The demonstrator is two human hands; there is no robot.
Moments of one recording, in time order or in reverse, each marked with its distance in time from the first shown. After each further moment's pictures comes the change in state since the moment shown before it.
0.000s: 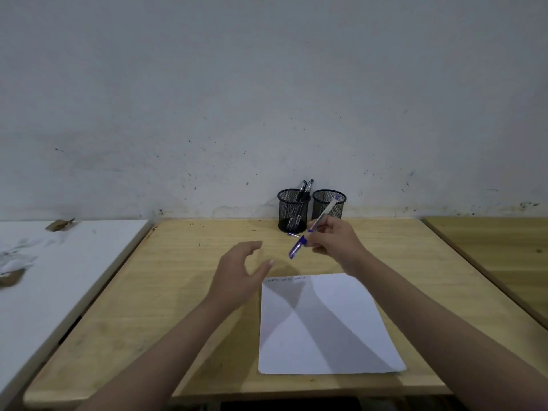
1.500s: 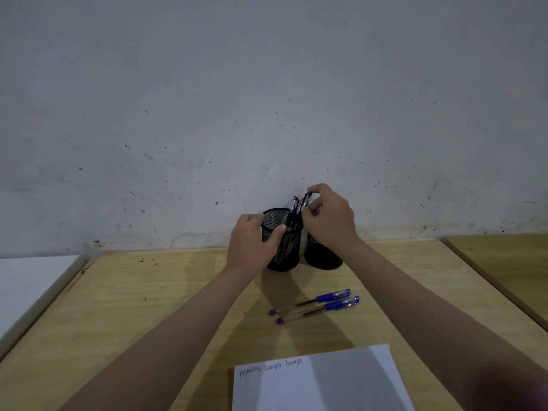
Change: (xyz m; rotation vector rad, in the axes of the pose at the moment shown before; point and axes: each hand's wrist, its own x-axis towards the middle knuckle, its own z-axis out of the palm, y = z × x) left_hand 0.194 -0.031 0.098 0.130 0.080 0.045; right_hand 0.174 0.011 -0.021 -0.713 0.386 -0.413
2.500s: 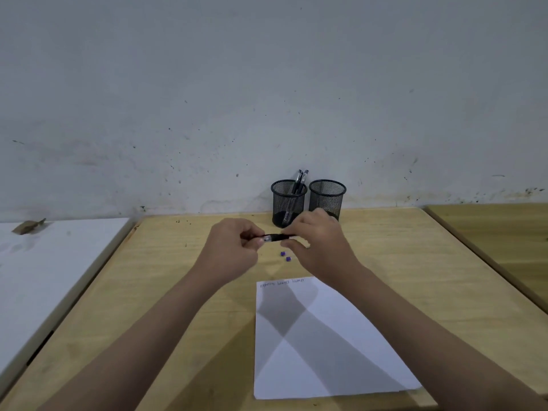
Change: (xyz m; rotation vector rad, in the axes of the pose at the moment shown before) left_hand -0.130 0.051 -0.131 -0.118 -0.210 -0.126; right_hand -0.155 -0.073 -0.049 -0.088 0.036 -0.543
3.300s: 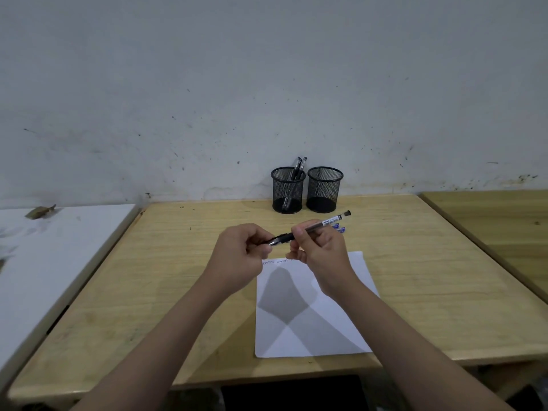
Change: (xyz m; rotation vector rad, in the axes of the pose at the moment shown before) left_hand -0.047 -0.002 0.013 -0.187 -0.031 0.011; right_hand -0.037 -0.045 -0.014 1.195 0.070 0.823
